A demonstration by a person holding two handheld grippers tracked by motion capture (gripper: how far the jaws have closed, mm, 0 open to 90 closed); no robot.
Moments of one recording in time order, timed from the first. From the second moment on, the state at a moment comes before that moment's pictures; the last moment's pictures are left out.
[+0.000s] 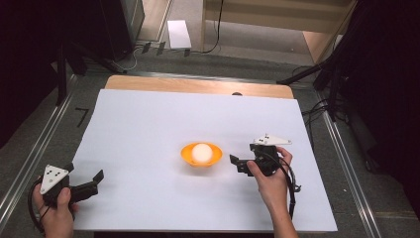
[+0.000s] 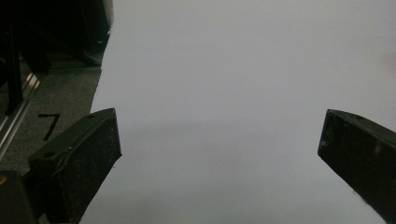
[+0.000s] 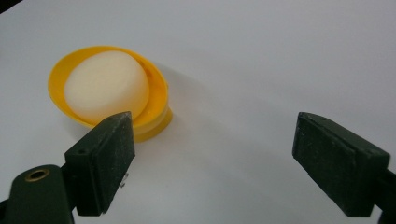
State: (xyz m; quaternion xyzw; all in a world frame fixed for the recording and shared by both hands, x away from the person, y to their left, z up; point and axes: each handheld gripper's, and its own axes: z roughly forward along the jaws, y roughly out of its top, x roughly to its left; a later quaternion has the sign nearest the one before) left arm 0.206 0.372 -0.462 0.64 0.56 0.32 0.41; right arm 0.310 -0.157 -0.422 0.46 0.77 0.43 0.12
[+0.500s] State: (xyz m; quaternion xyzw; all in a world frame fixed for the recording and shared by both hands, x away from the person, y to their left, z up) left arm 0.205 0.372 -0.462 0.64 0.56 0.32 0.41; right arm 0.300 -0.192 -0.440 0.48 0.76 0.42 0.13
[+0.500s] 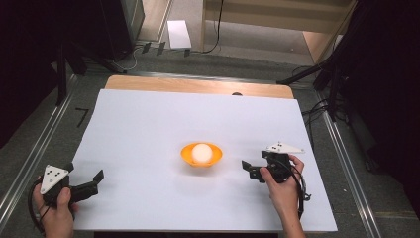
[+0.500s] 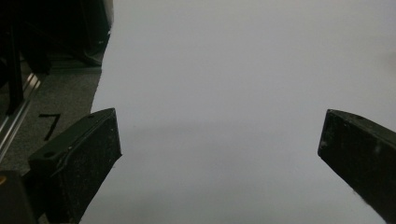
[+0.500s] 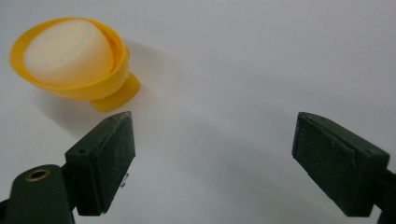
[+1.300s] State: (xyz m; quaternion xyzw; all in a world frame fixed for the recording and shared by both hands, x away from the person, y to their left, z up) left arm 0.205 0.371 -0.462 0.64 0.56 0.32 0.41; right arm 0.281 -0.245 -0.465 0.51 0.74 0.42 0.15
